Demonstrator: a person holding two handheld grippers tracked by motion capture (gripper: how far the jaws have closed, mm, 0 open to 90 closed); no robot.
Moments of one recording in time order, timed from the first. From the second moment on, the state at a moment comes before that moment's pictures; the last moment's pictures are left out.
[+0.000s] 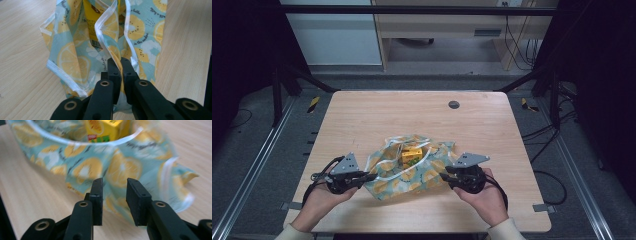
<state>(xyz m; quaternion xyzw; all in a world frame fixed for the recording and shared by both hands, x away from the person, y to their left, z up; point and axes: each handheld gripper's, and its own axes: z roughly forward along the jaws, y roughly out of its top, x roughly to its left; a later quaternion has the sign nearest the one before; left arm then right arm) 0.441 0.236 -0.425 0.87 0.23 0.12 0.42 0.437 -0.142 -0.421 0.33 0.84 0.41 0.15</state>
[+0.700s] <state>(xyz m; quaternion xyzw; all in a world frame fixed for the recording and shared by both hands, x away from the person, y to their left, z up) 0.444 0.240 -0.429 0.86 0.24 0.12 0.42 0.502 -0.137 -0.422 0.37 0.82 0.41 0.14</state>
